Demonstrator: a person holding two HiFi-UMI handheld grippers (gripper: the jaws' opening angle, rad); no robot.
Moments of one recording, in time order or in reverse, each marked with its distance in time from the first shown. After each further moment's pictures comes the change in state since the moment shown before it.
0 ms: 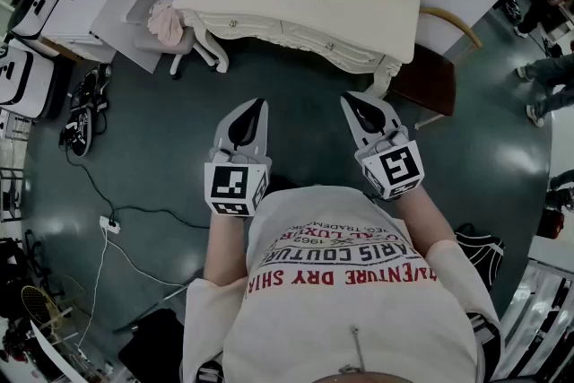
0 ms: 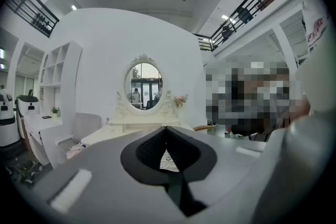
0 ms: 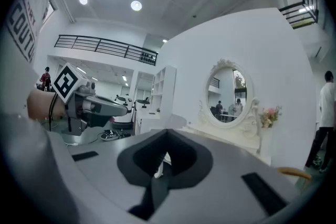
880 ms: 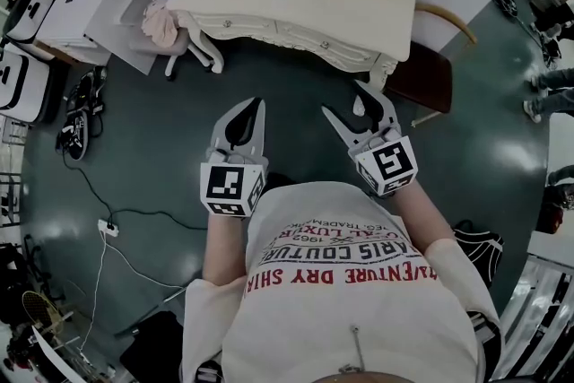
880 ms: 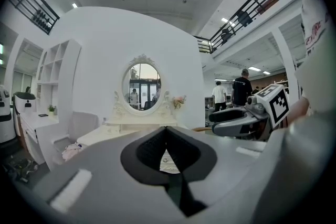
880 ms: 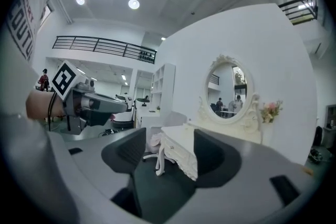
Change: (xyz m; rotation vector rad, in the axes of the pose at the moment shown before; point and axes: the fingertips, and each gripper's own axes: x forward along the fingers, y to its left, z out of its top) left arm 0.005 -0.001 0.002 -0.016 -0.014 -0.029; right arm 0.008 0.000 -0.008 0.021 0.021 0.002
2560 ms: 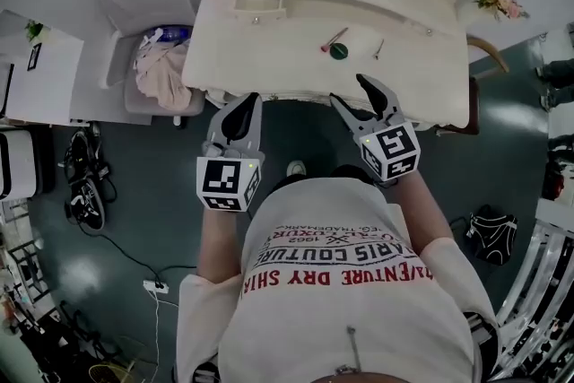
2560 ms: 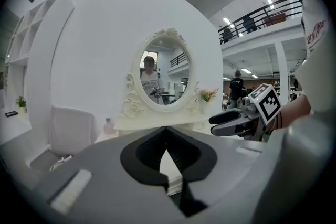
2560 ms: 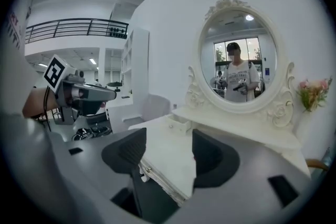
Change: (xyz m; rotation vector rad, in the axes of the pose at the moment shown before) left arm 0.263 0.383 -0.005 -0.037 0.124 -0.205; right arm 0.422 -0.123 -0.016 0.160 0.273 -0.192
